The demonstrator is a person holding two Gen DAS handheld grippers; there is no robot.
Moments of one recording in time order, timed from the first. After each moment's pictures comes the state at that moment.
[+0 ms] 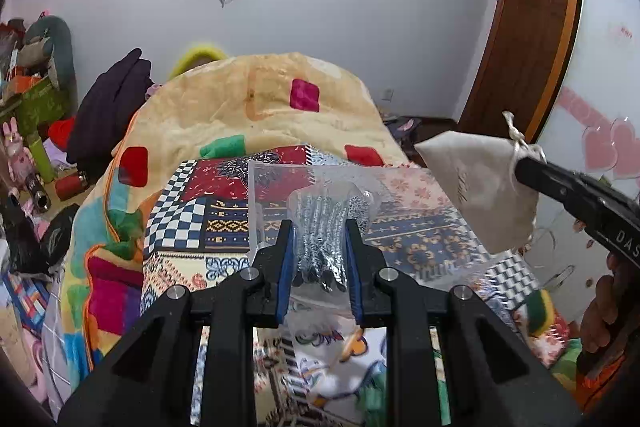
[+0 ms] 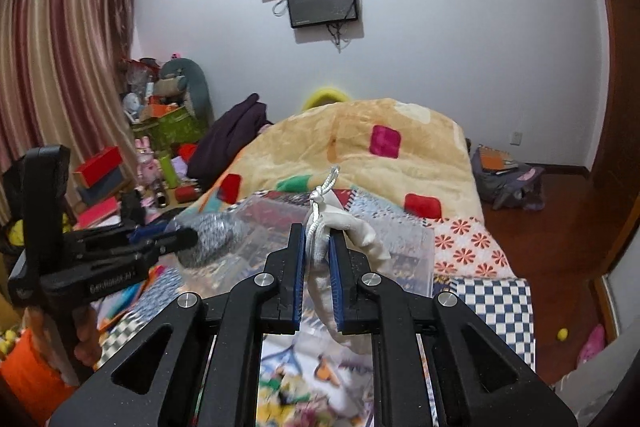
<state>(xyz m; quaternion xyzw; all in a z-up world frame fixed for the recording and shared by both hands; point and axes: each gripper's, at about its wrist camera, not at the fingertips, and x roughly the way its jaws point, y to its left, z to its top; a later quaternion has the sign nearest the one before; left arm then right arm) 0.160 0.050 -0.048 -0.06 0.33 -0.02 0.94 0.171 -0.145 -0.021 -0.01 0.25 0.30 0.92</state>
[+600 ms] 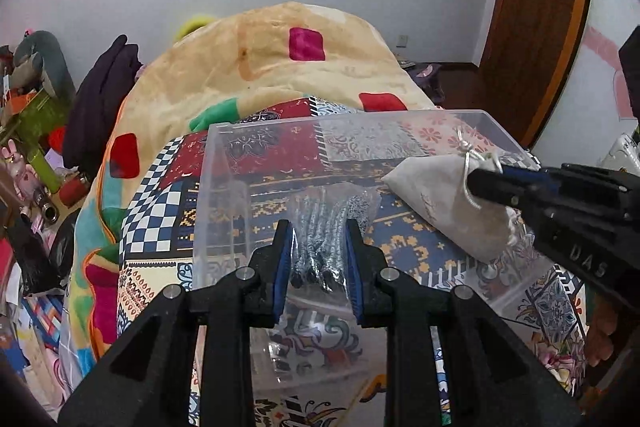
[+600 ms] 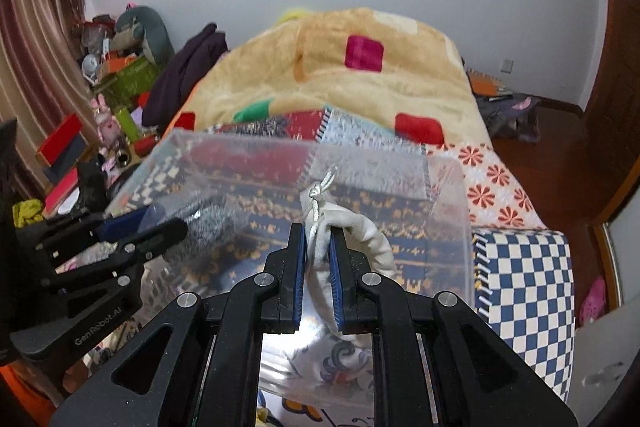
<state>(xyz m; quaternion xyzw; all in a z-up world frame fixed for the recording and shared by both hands) 0.219 0.024 -0.104 0.00 0.40 0.00 0.92 0.242 -0.119 -0.093 -0.02 0.39 0.26 0.88</state>
